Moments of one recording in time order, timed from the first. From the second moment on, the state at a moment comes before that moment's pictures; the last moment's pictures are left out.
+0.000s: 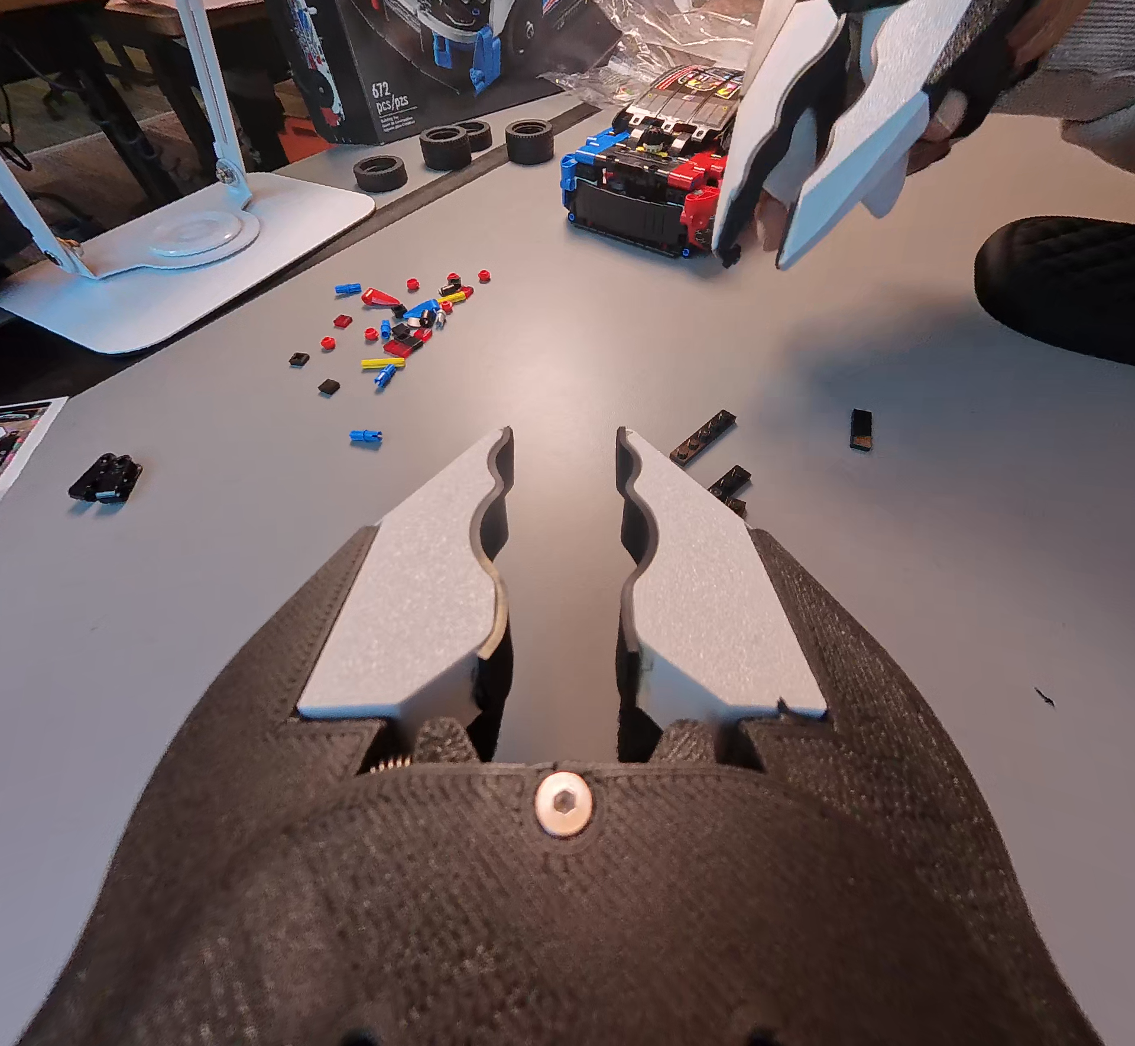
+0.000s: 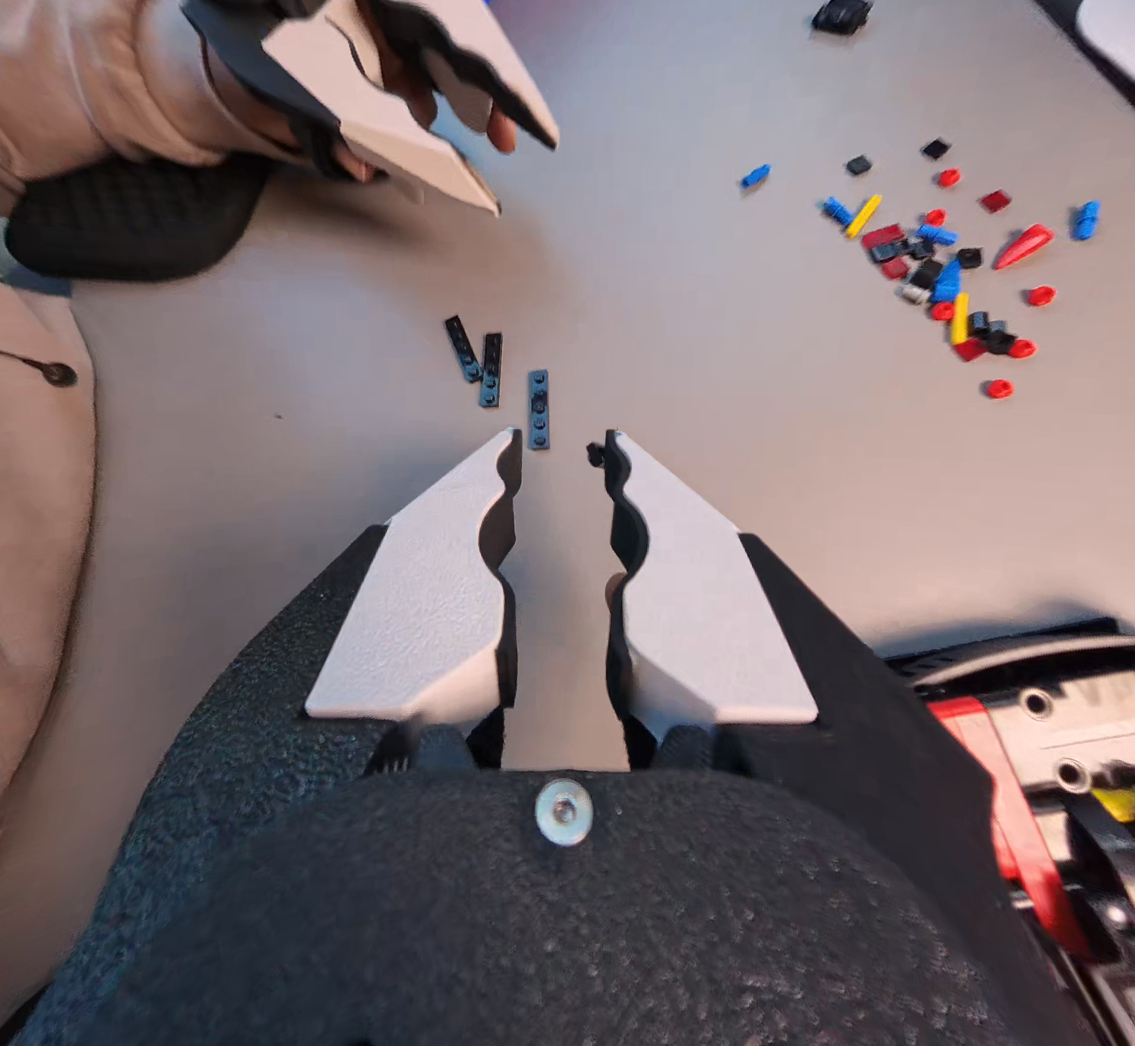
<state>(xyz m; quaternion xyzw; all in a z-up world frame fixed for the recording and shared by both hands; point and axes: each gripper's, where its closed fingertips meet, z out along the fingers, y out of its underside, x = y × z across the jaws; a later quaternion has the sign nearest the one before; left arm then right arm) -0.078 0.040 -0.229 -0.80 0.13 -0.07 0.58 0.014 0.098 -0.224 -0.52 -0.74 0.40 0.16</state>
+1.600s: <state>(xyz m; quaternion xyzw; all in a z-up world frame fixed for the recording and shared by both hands) -0.084 0.041 -0.227 -0.80 0.09 -0.13 0.58 -0.105 0.238 -0.282 -0.53 -0.81 0.16 0.20</state>
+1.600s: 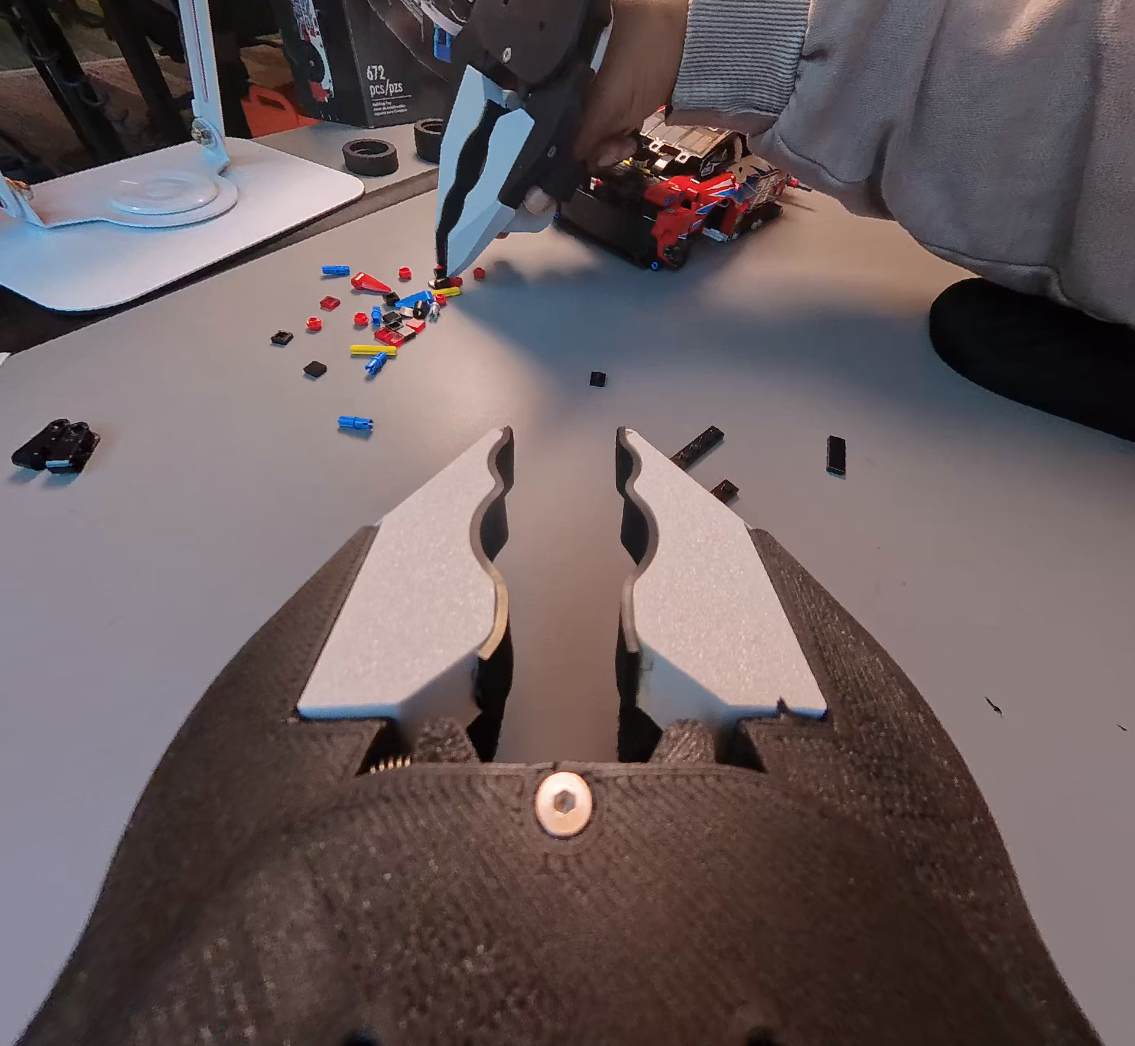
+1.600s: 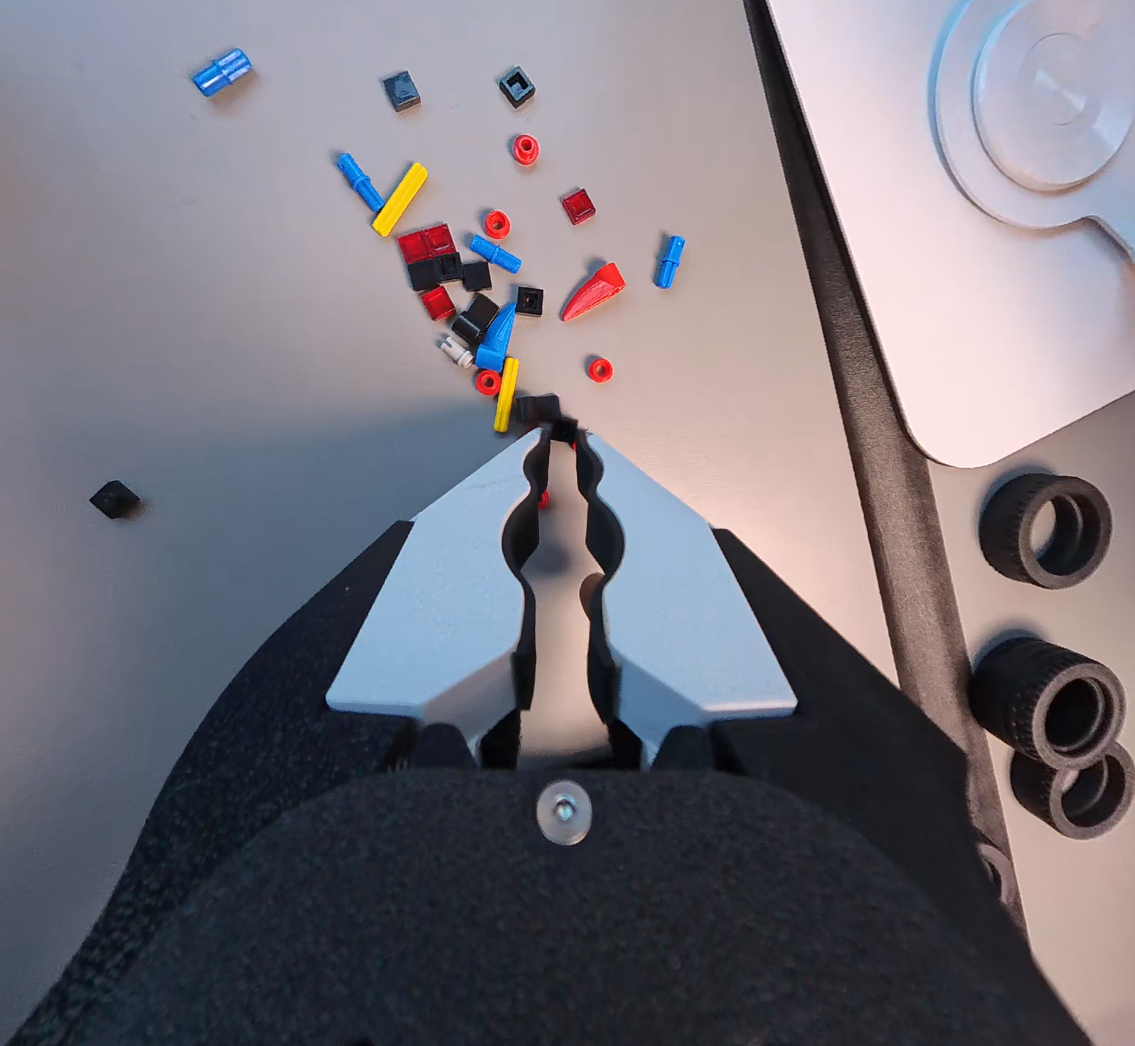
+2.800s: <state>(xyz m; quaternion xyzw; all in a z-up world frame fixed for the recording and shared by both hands) -0.082 0.040 -0.227 -0.80 0.10 -0.13 0.58 -0.096 0.159 -0.236 -0.52 -0.77 0.31 0.20</state>
